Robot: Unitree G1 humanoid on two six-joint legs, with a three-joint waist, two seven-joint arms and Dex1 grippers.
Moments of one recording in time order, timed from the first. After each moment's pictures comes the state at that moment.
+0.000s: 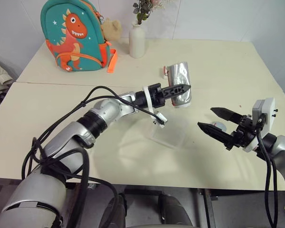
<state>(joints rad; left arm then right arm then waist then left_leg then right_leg) -1.23 0.40 -0.89 0.74 1.54 -0.30 0.91 -0.10 -0.73 -0.39 -0.47 0.86 0.65 0.72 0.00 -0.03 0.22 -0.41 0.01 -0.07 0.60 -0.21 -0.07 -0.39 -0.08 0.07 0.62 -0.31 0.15</state>
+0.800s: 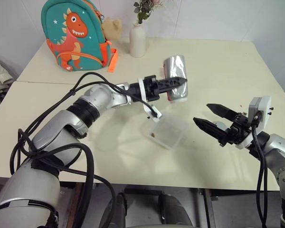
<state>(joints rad) -1.32 0.52 -0.80 0.77 1.20 -0.64 0.74 -0.14 -0.67 -0.36 -0.46 0.86 0.64 0.69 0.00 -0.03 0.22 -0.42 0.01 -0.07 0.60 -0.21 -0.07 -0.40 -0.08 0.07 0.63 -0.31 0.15</state>
